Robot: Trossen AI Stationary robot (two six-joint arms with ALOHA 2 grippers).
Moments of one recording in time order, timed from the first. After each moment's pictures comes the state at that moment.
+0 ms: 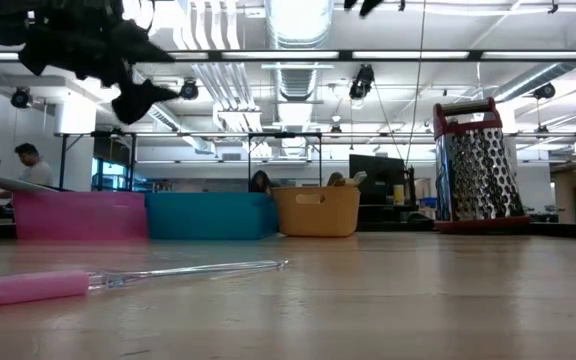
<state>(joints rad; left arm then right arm) 0.64 0.68 0.50 -0.10 0.63 -0.34 -0.03 1.71 2.13 -1.41 0.63 0.60</state>
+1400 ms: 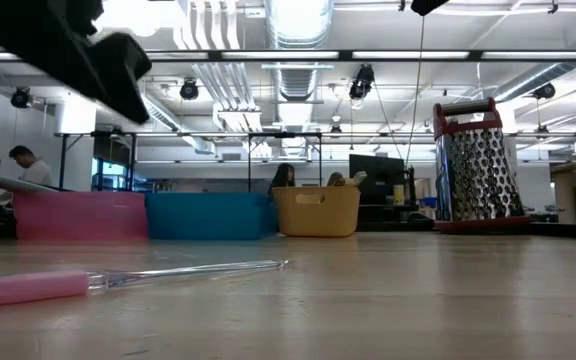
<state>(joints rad) -0.55 1.33 0.85 -0.38 -0.32 -0.41 0.45 1.44 1.48 -1.33 0.94 1.05</state>
